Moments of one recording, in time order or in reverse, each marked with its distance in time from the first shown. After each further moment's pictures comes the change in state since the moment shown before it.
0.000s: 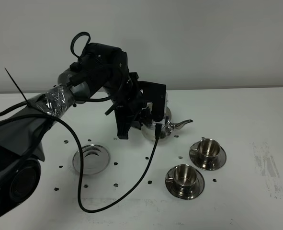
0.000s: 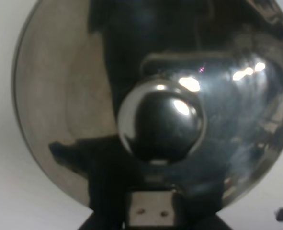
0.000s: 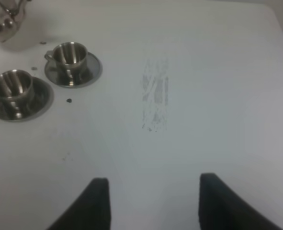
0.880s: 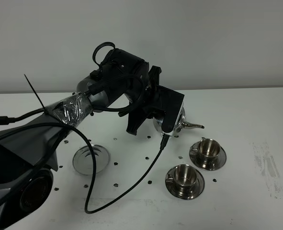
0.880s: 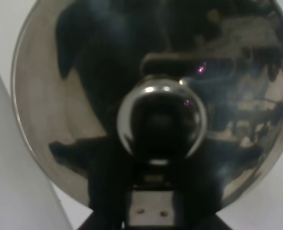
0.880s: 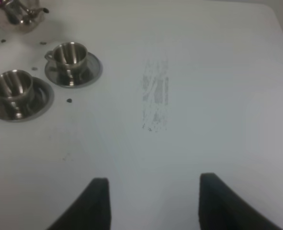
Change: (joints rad) left arm -0.085 0.008 0.000 0.166 -0.163 0.129; right arm 0.000 -0.001 0.000 0.000 0.000 0.000
